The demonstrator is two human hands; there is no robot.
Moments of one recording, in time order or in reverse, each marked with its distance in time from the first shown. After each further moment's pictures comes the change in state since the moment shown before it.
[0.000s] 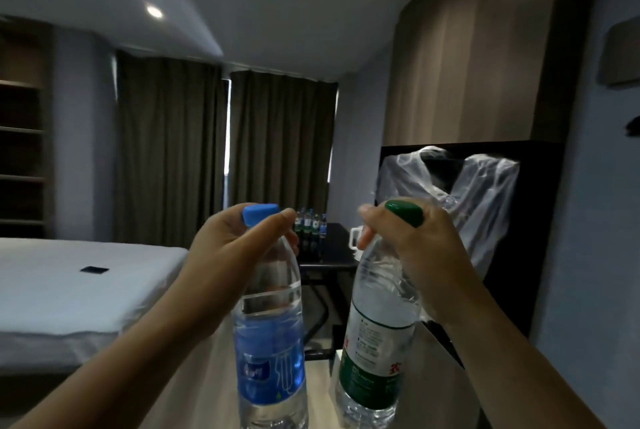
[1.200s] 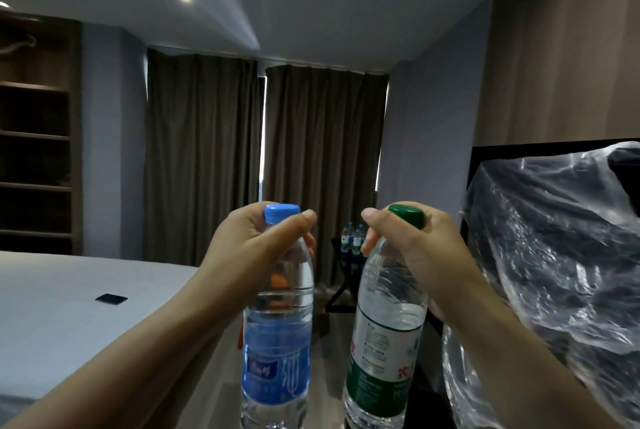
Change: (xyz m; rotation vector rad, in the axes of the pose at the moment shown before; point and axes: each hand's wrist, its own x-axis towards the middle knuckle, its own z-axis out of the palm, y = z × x) left_hand 0.353 -0.296 -0.177 0.180 0.063 0.022; right_hand 0.332 0.286 0.251 0.101 -0.116 0.085
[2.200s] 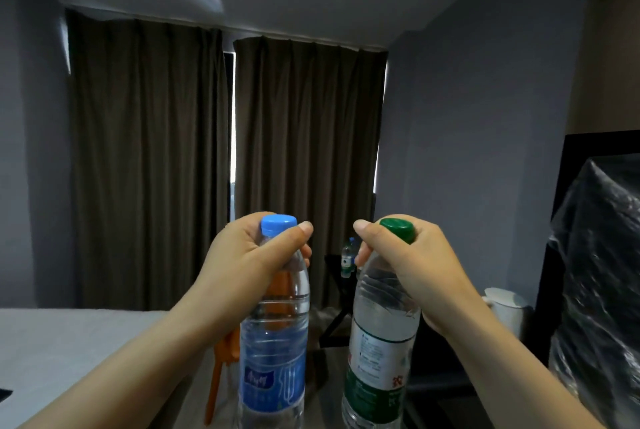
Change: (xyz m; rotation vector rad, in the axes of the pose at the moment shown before) left_hand 0.419 -0.361 -0.020 0.060 -0.032 -0.004; right_hand 0.419 0.324 0.115 -0.132 0.092 0.059
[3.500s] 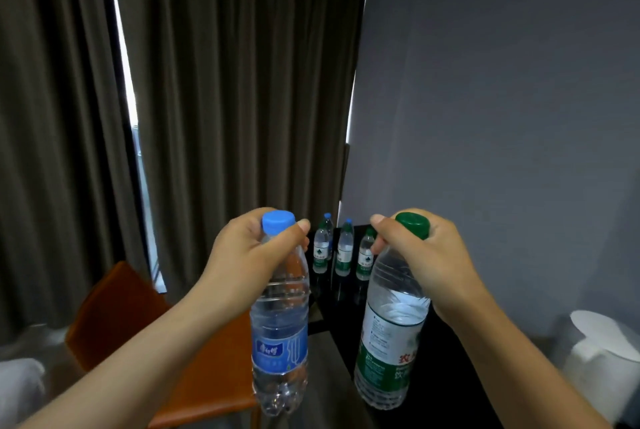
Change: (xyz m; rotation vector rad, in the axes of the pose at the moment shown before) left_hand 0.447 -0.448 0.154 -0.158 -0.184 -0.164; right_hand 0.433 0.418 0.080 -0.086 0.192 0.232
